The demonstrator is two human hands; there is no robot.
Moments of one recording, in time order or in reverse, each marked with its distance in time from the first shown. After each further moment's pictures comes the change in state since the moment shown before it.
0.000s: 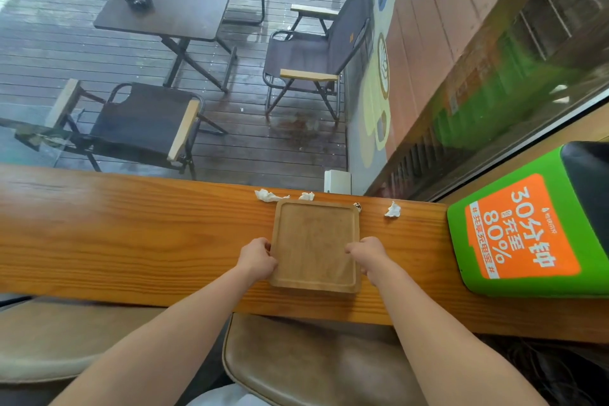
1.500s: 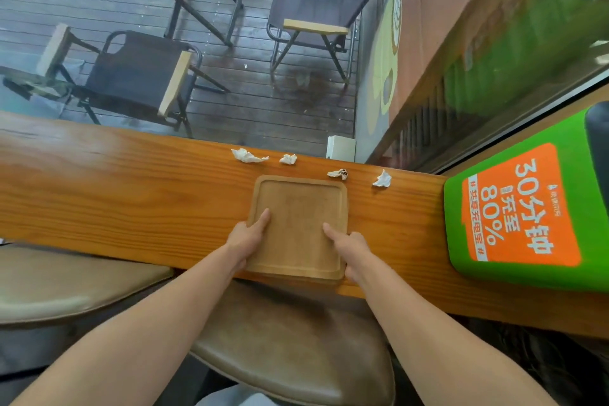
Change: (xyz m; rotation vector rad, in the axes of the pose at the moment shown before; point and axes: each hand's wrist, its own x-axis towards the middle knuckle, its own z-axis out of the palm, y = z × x) left_hand 0.006 -0.001 0.065 -0.642 -0.051 -0.342; right_hand 0.027 0.057 -0.007 0.343 -0.193 0.155
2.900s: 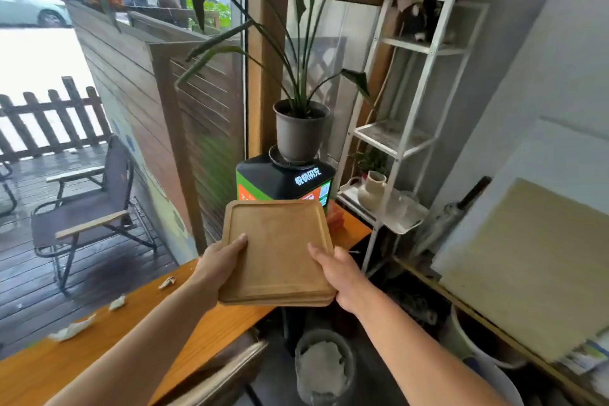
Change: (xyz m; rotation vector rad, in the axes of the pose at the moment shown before) left_hand -0.321 0.024 0.114 0.360 -0.538 0.738; right_hand -0.306 0.165 -0.175 0.617 0.419 -0.750
